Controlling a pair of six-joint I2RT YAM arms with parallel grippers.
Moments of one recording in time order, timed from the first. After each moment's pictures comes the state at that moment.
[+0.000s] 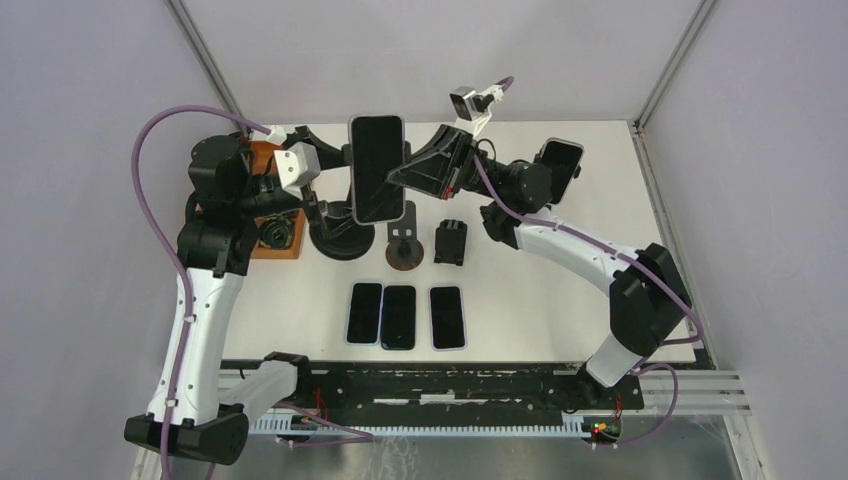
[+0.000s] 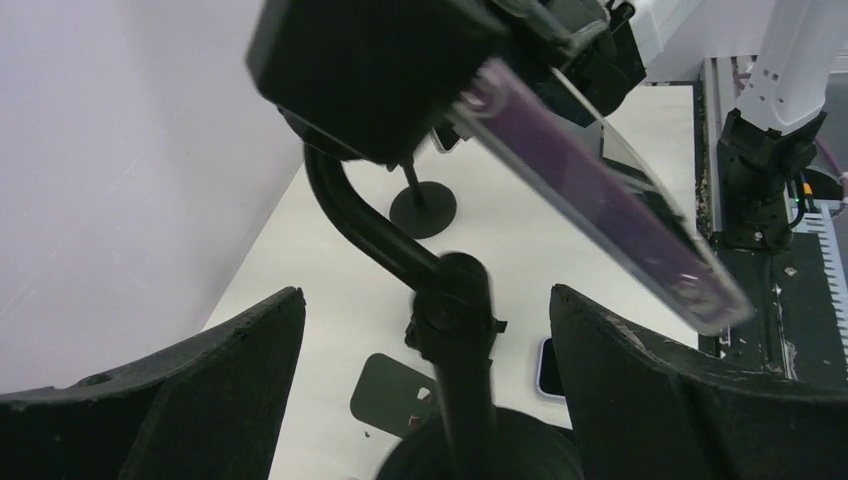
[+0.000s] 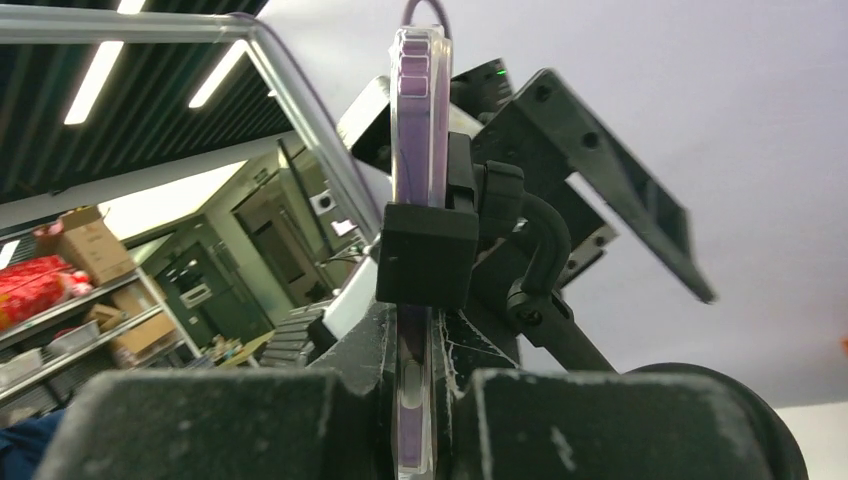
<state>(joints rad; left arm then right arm) -0.13 1.02 1.36 -0.47 1.11 0.41 0.70 1.65 1.27 1.28 -0.72 1.36</state>
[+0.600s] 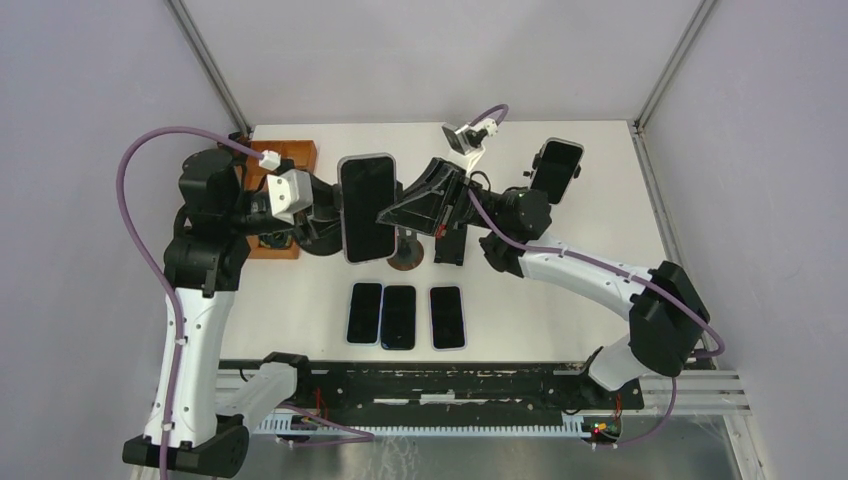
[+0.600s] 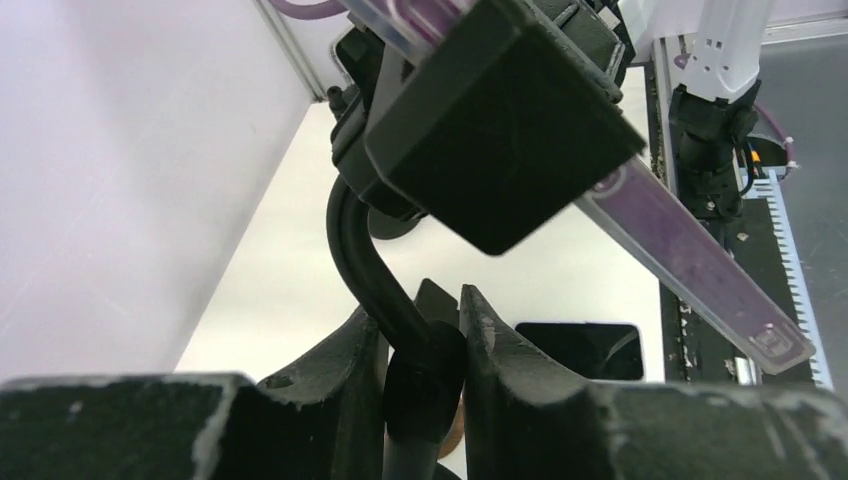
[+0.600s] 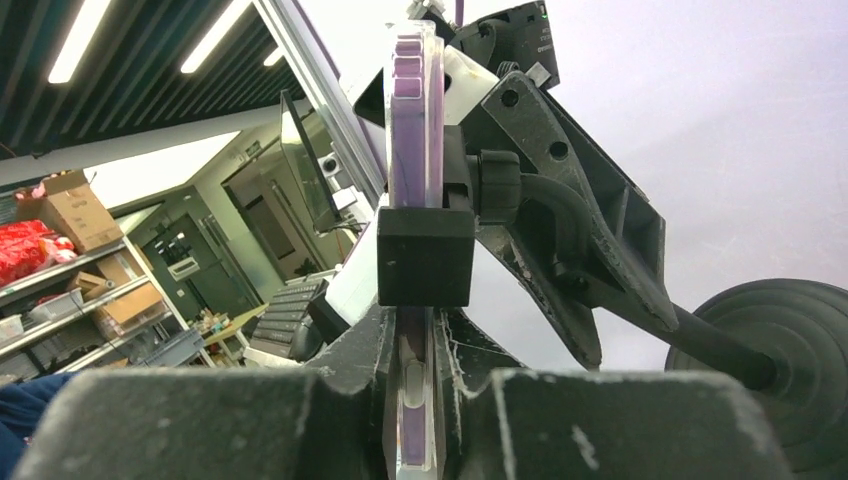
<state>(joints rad) -0.12 0.96 1.38 -0.63 1.20 0.53 0.85 1.53 1.14 1.24 -0.67 1.20</state>
